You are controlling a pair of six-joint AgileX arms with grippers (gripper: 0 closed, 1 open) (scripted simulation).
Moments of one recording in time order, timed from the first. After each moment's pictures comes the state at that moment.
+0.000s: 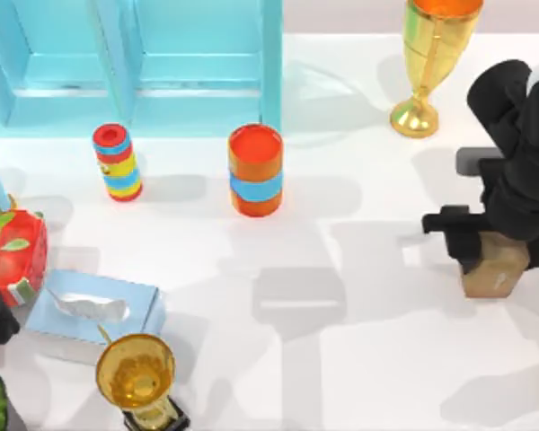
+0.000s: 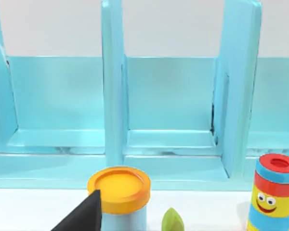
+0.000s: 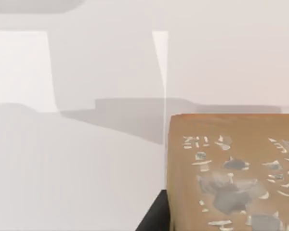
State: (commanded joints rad) left arm 0.00 0.00 0.00 0.00 0.00 0.00; right arm 0.29 1.94 1.25 -0.88 0.00 0.30
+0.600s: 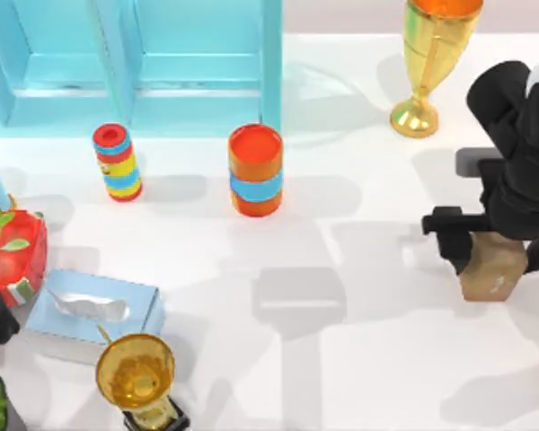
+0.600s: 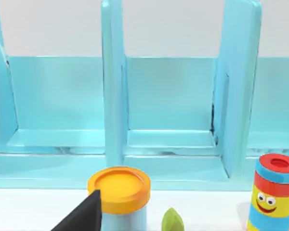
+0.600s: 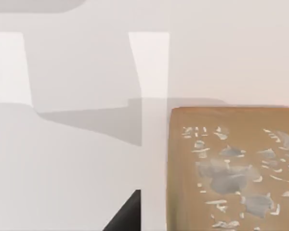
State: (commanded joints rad) left arm 0.00 0.00 0.00 0.00 0.00 0.00; right arm 0.29 1.94 1.25 -0.88 0.00 0.30
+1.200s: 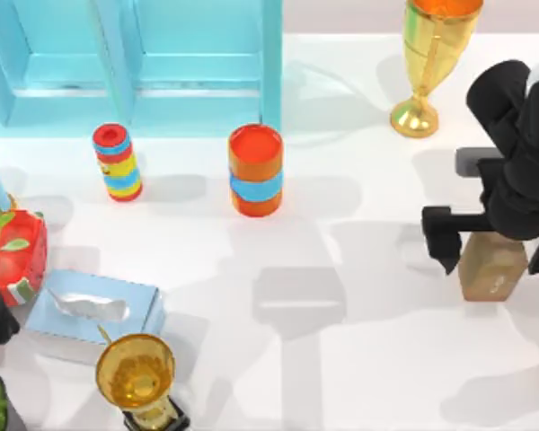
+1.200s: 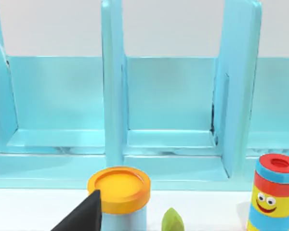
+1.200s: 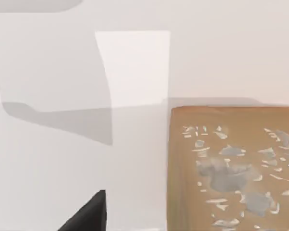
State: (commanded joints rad) left arm 0.00 0.00 0.00 0.00 0.00 0.00; right arm 0.29 1.94 1.26 -0.89 0.00 0.30
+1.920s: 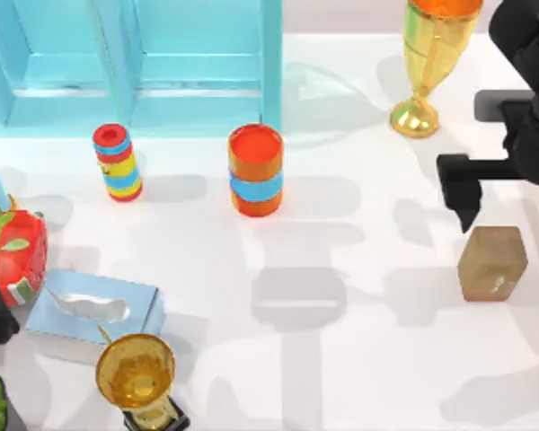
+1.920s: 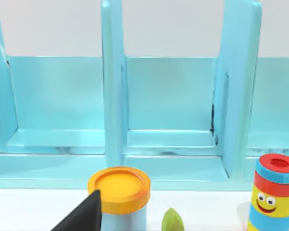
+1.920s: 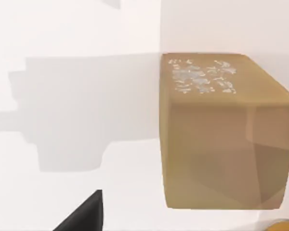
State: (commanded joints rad) left arm 0.00 0.00 0.00 0.00 0.00 0.00; right arm 0.29 1.85 1.47 -1.18 0.00 0.30
